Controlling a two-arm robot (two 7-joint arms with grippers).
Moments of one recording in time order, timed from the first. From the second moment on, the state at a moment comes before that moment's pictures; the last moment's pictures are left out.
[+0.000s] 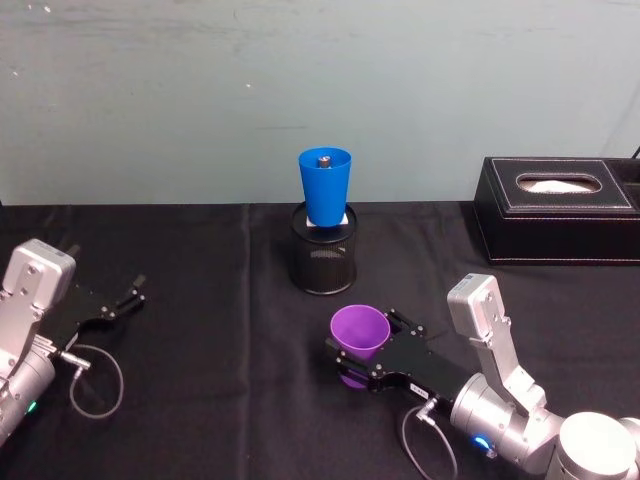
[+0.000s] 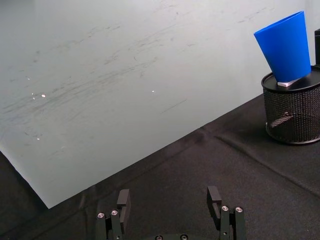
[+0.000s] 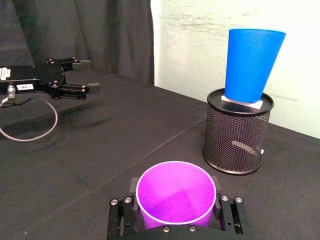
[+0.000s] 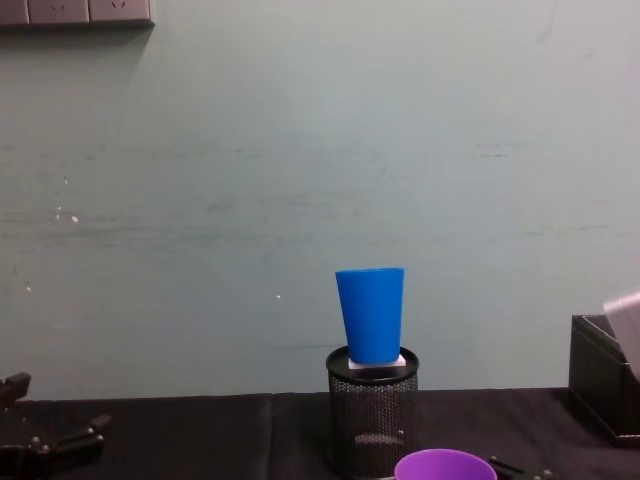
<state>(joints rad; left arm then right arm) -0.20 0.60 0.45 -1.41 -0.25 -0.12 0.03 0.19 0.34 -0.42 -1.33 0.29 -0.12 0.46</state>
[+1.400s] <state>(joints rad) -0.20 0.60 0.45 -1.41 -0.25 -0.12 0.03 0.25 0.43 -0.40 -1.70 0.47 0.24 0.43</state>
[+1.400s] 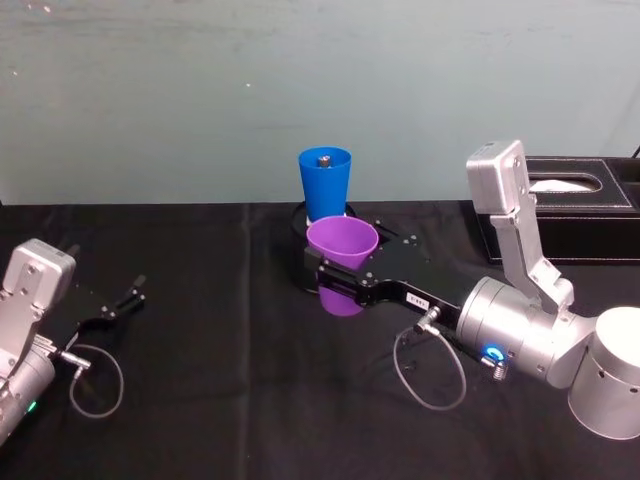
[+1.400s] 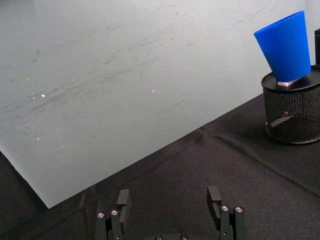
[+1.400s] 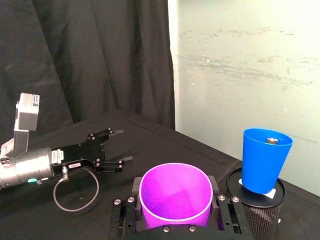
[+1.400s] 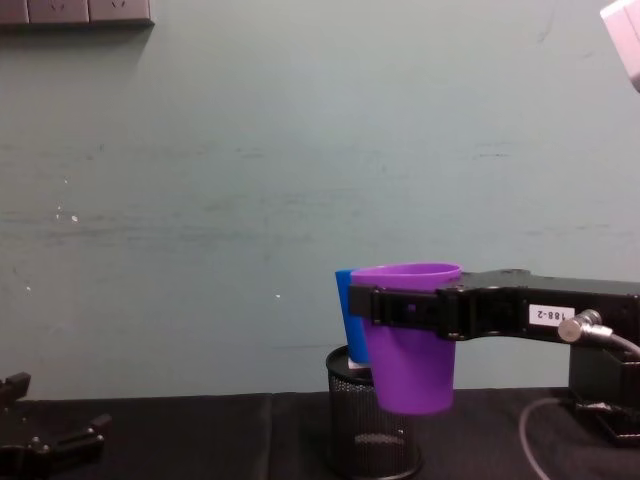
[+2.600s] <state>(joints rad) -0.20 0.60 0.45 -1.41 -0.25 -0.12 0.03 0.25 0.42 -0.39 -1.70 0.47 0.23 0.43</state>
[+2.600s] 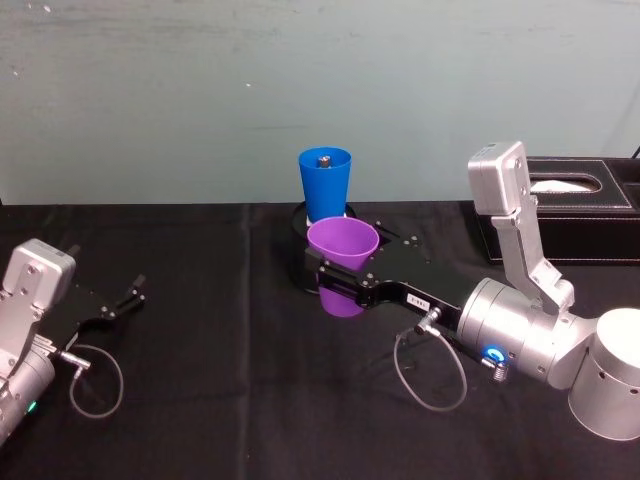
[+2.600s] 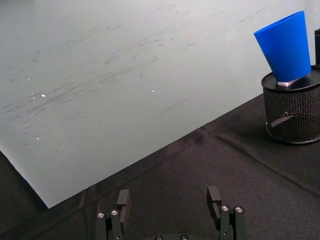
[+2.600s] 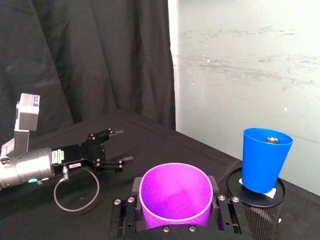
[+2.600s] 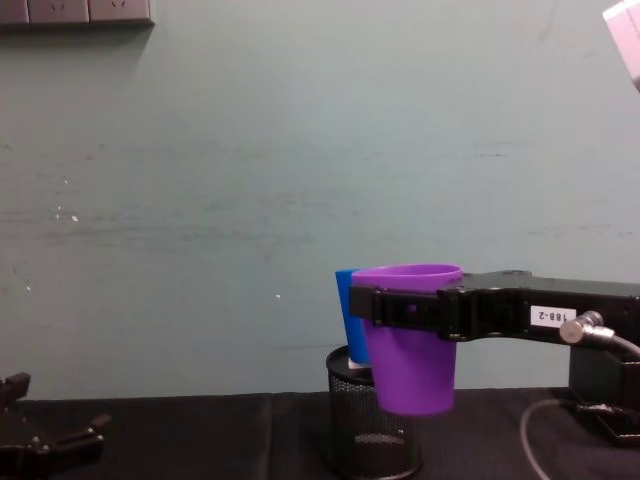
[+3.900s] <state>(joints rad) -0.20 0.60 0.45 -1.41 -0.25 -0.12 0.03 0.25 0.43 -0.39 -1.70 0.47 0.23 0.43</state>
